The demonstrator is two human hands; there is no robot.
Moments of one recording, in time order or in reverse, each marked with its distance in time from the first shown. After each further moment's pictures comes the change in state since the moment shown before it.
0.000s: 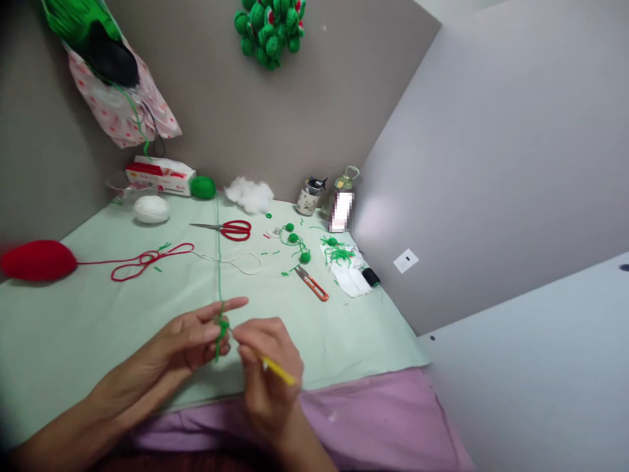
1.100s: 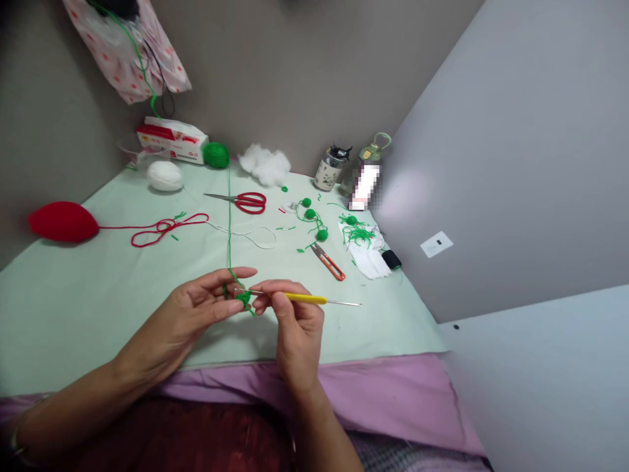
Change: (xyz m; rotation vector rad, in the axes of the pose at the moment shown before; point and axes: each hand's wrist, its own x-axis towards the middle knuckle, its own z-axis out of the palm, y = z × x) left_hand 0.000 -0.007 -0.005 0.167 0.051 0.177; right_hand 0.007 0.014 0.009 0.609 0.043 0.527
